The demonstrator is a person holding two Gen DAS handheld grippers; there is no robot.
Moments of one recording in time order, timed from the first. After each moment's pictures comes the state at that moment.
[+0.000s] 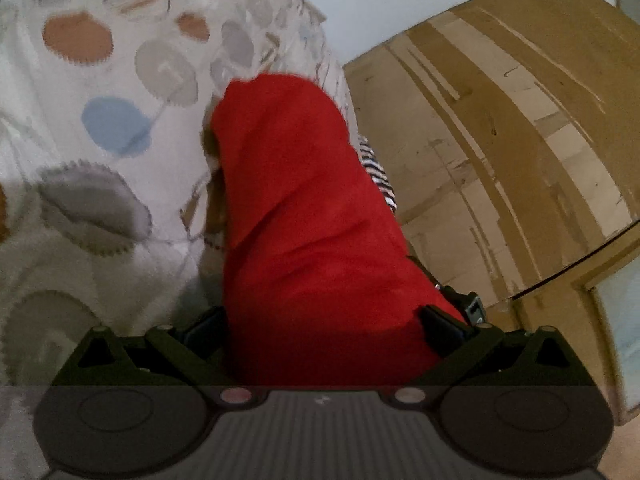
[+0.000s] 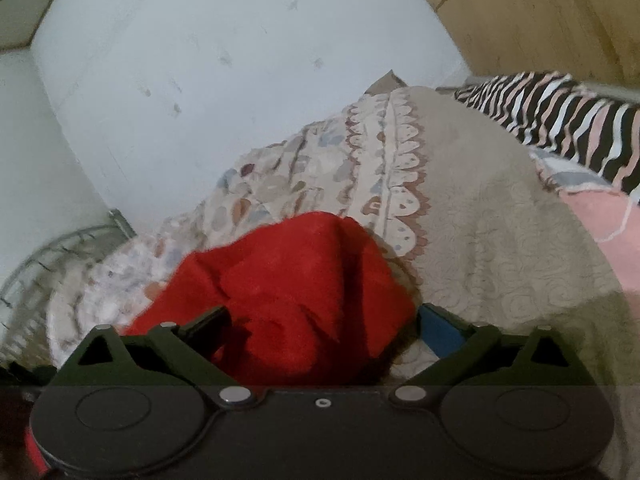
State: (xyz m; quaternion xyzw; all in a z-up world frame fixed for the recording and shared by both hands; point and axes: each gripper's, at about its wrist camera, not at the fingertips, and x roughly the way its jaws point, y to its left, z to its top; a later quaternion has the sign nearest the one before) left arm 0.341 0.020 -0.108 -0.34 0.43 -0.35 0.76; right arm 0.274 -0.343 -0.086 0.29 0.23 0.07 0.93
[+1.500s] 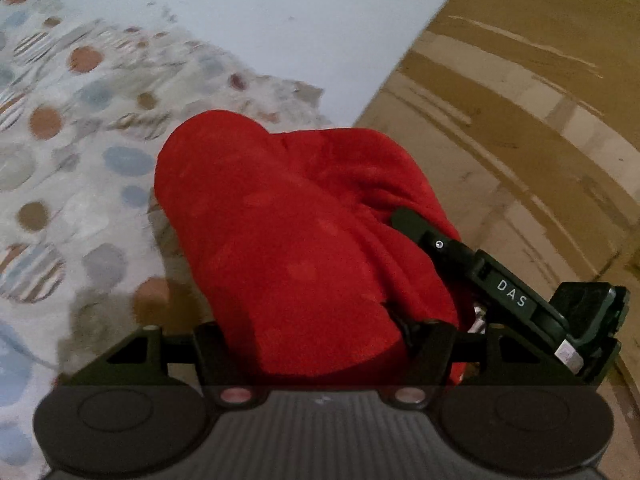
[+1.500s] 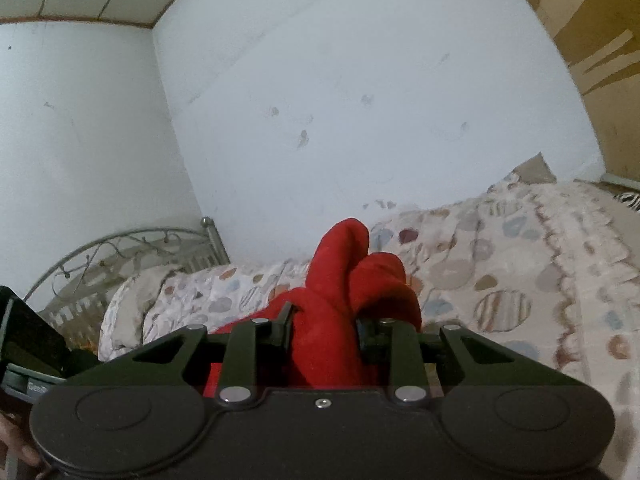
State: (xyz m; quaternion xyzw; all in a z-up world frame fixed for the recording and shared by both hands) left arm 0.402 0.102 -0.008 -0.19 0.35 -0.28 0.87; right arm 0.380 -0.172 -0.002 0.18 0.13 0.19 0.96
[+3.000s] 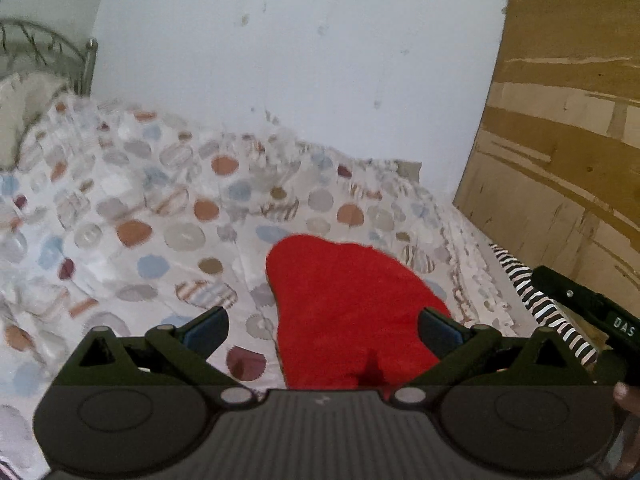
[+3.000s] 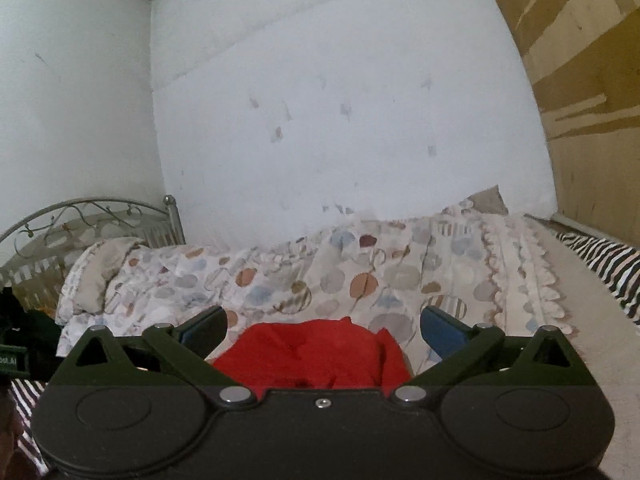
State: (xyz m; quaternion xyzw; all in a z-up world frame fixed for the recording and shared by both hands) left arm 0.247 0.126 0.058 -0.10 0.24 -0.08 0.96; right arm 0.257 -0.165 0.040 0.11 0.11 0.11 0.98
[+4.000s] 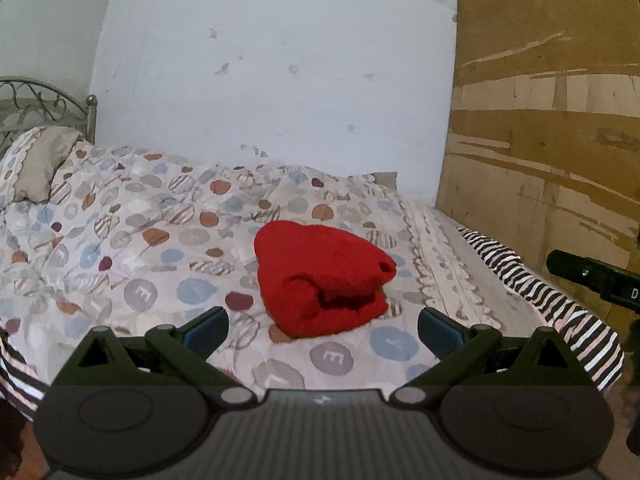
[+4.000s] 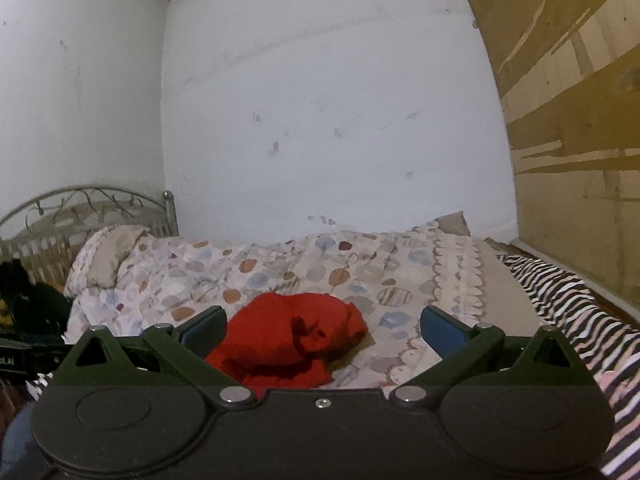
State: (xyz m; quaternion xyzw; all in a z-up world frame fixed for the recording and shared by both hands) left arm 0.066 0.079 0.042 -0.04 0.19 -0.08 0.98; right arm 0.047 -0.186 0.050 0.05 0.09 0.07 0.99
